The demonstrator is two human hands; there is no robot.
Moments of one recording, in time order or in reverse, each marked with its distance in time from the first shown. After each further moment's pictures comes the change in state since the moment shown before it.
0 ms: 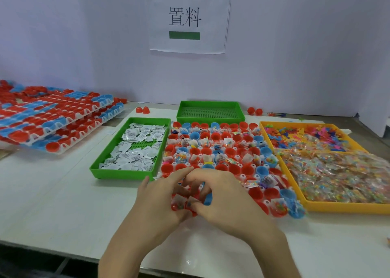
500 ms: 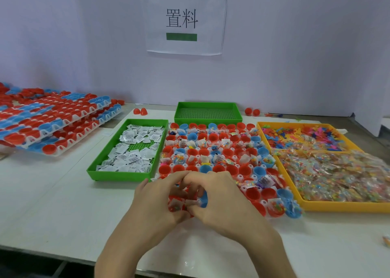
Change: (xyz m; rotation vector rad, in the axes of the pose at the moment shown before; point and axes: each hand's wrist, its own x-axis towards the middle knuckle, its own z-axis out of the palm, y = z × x) left_hand -0.001 0.000 -0.002 -0.065 -0.024 0.038; right_hand 0.000 0.001 0.004 -0.053 -0.027 0.042
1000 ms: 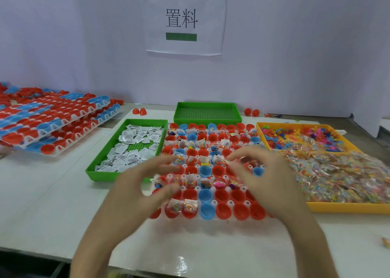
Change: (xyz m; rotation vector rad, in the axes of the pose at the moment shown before) left_hand -0.005 -0.011 -0.030 -0.171 0.174 0.078; right_hand -0.016 0.032 -0.054 0.101 0.506 0.089
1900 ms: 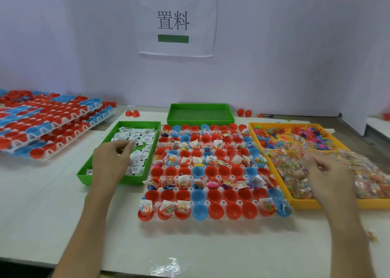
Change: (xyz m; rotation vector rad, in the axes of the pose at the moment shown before) left_hand 0.099 -0.100 0.000 0.189 0.519 -0.207; right_hand -0.003 0.087 -0.069 -0.232 0.434 0.379
